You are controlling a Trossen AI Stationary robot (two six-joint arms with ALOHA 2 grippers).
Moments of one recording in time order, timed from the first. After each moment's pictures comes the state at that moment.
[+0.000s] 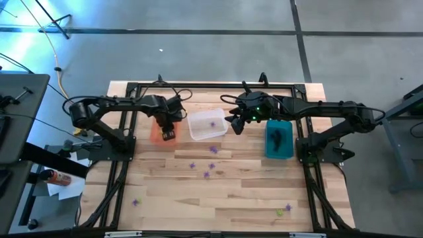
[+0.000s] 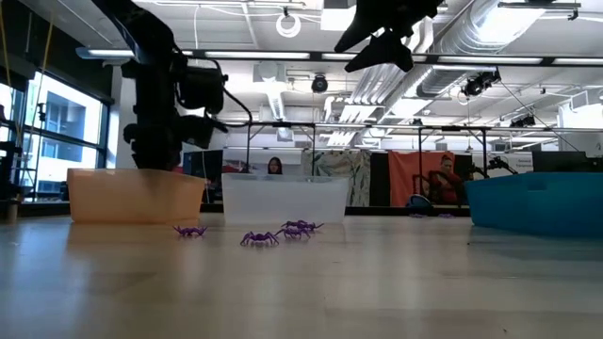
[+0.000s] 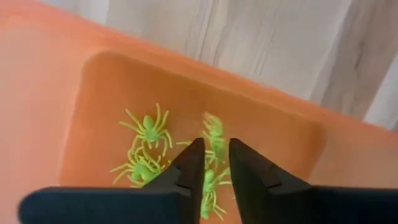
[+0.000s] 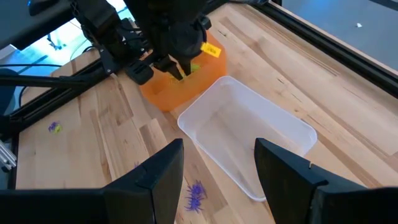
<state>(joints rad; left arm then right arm) 0.48 1.50 0.80 -0.75 0.08 0.18 -0.13 1.36 1.18 -0.43 0.10 0.45</state>
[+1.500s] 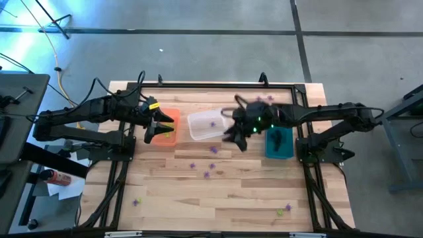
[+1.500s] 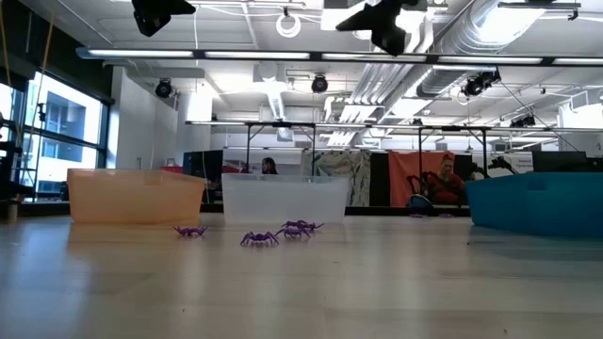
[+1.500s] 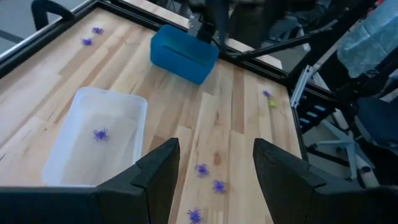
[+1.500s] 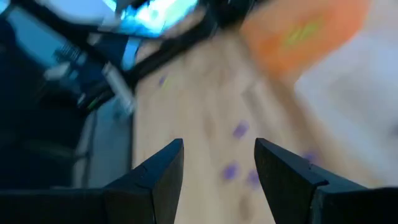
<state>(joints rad) 0.13 0.81 0.96 -0.60 0.14 -0.31 0.00 1.37 1.18 -0.35 -0.18 0.52</state>
